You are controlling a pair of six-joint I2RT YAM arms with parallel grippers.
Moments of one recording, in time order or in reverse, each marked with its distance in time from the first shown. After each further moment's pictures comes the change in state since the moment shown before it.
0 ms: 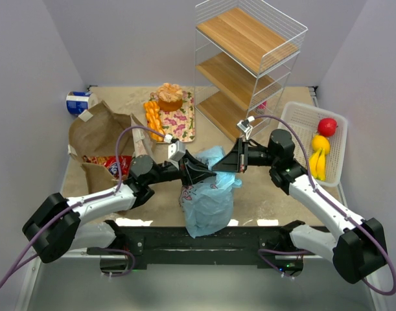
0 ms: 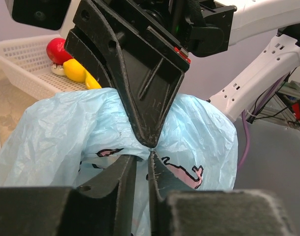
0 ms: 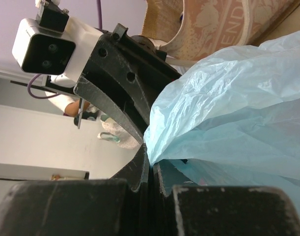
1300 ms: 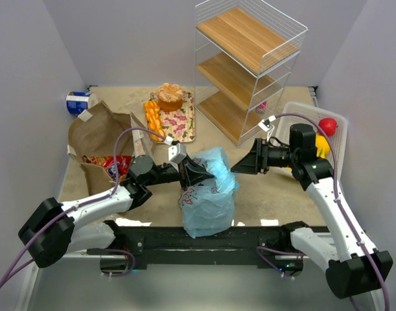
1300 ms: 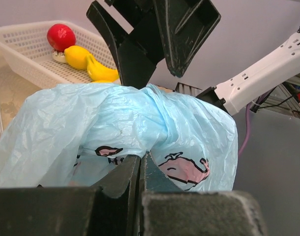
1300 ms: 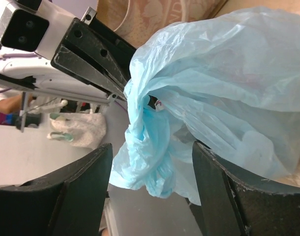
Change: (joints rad) left arm -0.001 -0.054 -0.006 -0.115 0.008 0.052; right arm -0.211 -0.124 0.194 -0.736 -0.024 -0.547
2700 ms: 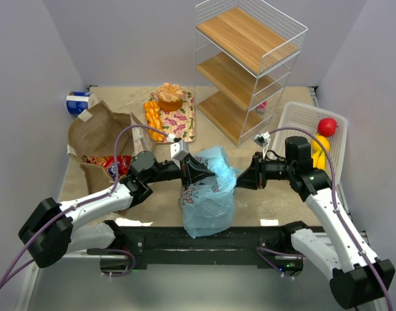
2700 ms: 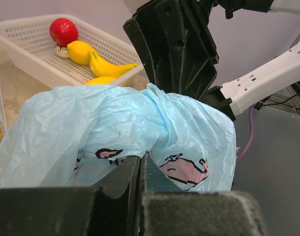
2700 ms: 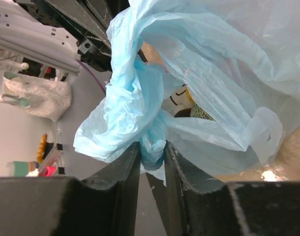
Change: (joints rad) left arm 0.000 0.000 0.050 -0.095 0.001 0.023; right arm 0.038 -0.104 -0.109 -0.074 0.010 -0.294
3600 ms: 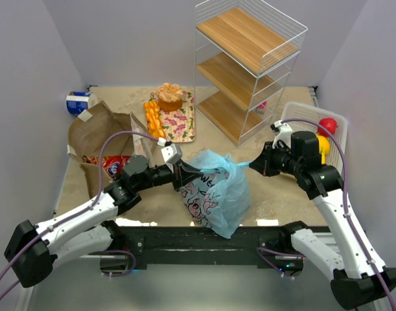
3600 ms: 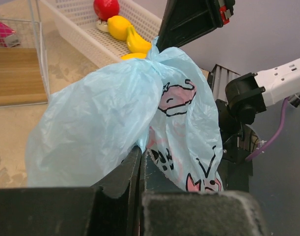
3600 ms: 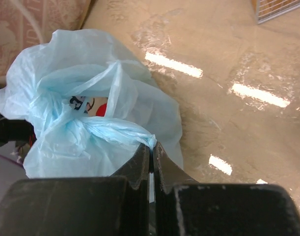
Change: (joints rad) left arm 0.000 -0.212 -0.012 -0.349 -0.166 0.097; right arm 0.013 0.000 0.189 -0.212 0.650 0.025
